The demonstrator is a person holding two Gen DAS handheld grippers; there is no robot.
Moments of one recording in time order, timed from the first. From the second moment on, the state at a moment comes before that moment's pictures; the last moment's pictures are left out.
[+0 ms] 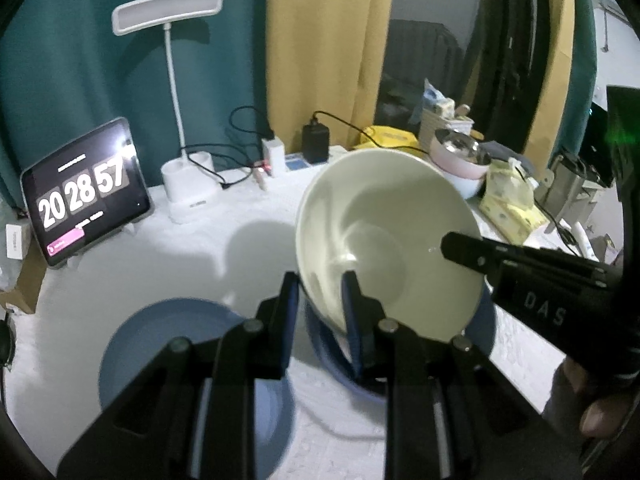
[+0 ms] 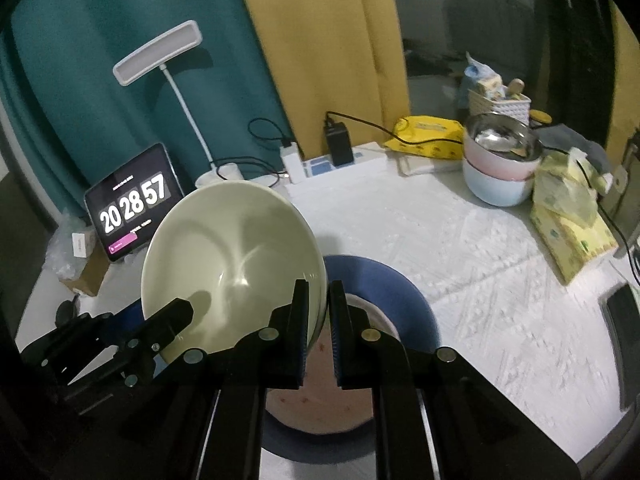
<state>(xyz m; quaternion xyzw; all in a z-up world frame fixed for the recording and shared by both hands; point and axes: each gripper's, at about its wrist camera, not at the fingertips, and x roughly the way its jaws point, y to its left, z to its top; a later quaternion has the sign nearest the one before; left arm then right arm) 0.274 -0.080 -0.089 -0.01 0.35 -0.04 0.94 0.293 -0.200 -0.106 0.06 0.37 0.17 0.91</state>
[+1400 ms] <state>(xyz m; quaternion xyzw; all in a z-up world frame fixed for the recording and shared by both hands) 0.281 -0.107 -0.137 0.02 0.42 -0.05 0.91 0.297 -0.233 -0.150 0.08 0.44 0.16 0.88</state>
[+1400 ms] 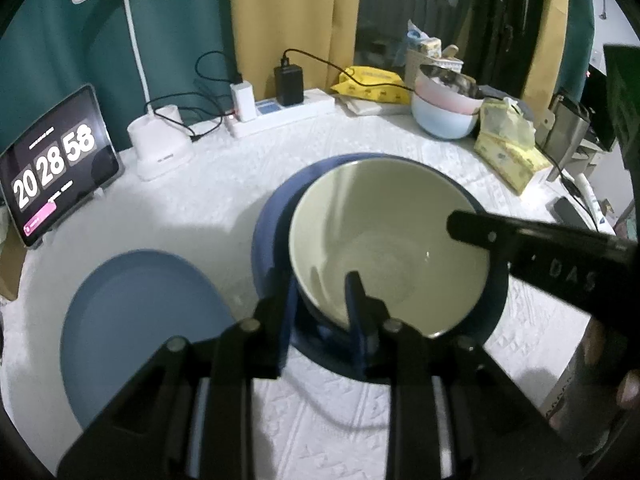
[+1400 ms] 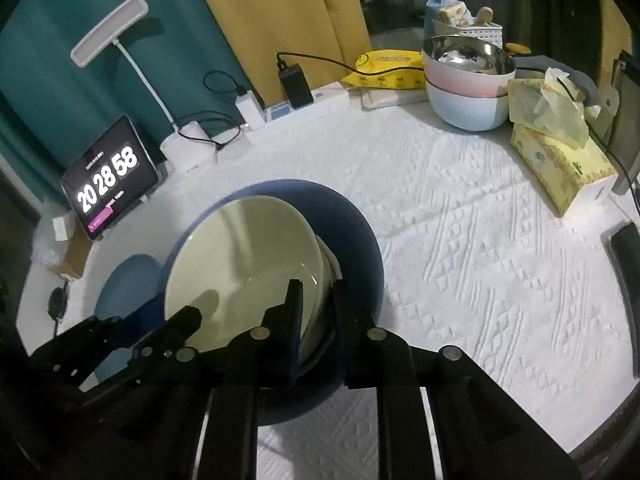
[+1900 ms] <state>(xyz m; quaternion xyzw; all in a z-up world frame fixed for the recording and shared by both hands) 0.274 -0.084 -0.110 -0.01 0.38 -0.04 0.92 0.299 -0.251 -0.132 0.07 0.41 0.15 0.90</state>
